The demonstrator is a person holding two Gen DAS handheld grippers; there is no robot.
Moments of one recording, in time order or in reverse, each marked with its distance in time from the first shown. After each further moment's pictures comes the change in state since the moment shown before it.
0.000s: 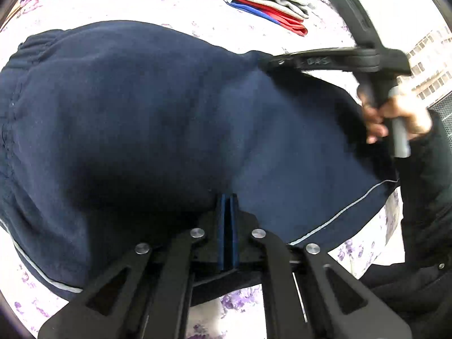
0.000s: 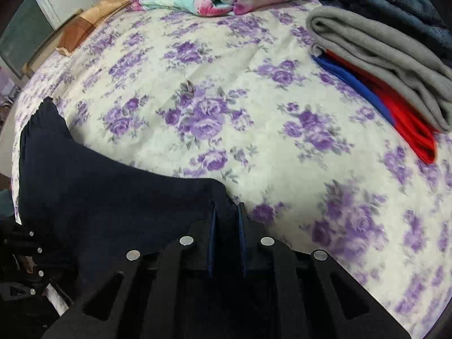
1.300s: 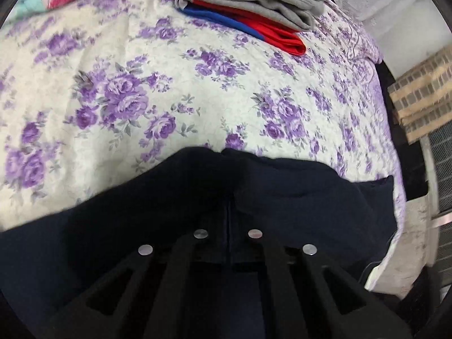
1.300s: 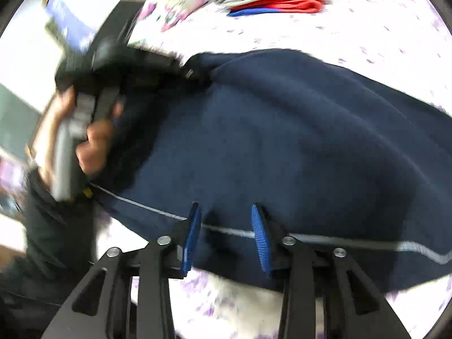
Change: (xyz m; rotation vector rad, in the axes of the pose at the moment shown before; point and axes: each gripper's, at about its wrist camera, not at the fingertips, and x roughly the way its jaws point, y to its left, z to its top) left arm 0.077 -0.066 0.128 0.003 0.031 -0.031; right arm -0.092 0.035 -0.227 0.502 -0.152 0.086
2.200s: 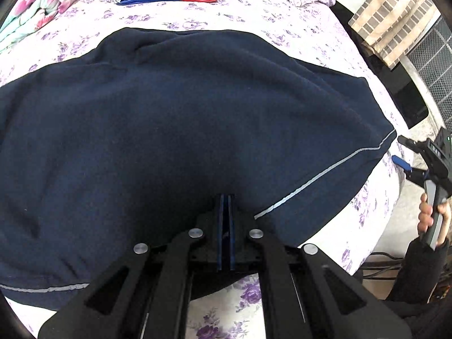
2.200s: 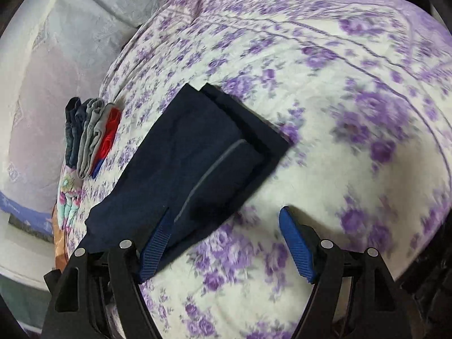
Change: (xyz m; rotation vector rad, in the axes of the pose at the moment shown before) left arm -0.011 -0.083 -0.141 0.226 0.010 0.041; right arm -0.142 -0.268 -0.110 0.724 -0.390 -0.089
